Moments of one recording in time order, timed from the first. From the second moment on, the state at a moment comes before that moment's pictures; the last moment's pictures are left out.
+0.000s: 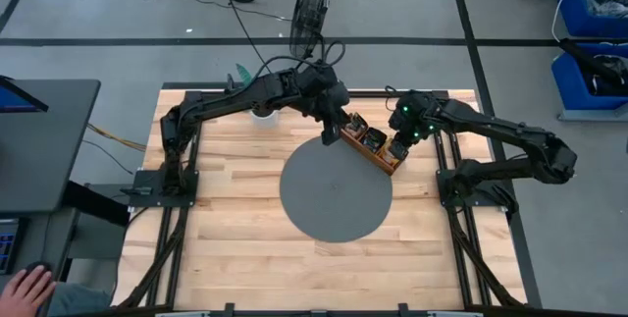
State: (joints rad) left arm 0.27 1.96 2.01 -0.70 0.18 0.05; right arm -0.62 1.12 0.79 -0.84 -0.18 0.04
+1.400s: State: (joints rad) left arm 0.26 1.96 2.01 -0.69 0.05 0.09; right arm -0.61 1.09 0.89 -0.93 -0.20 -0.02
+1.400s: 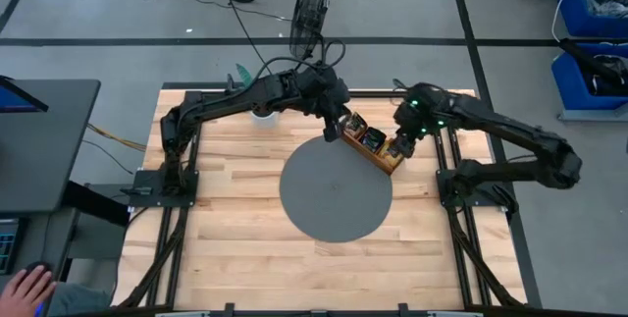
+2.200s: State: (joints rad) left arm 0.14 1.72 1.34 0.33 0.13 -0.18; right arm -0.60 0.69 0.89 -1.05 -0.20 0.01
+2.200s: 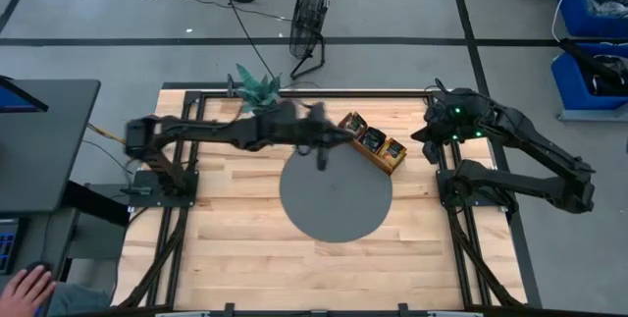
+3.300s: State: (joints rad) left arm 0.15 0.78 0.03 1.39 -0.09 -0.33; right arm -0.60 0.86 0.89 -0.95 -0.28 0.10
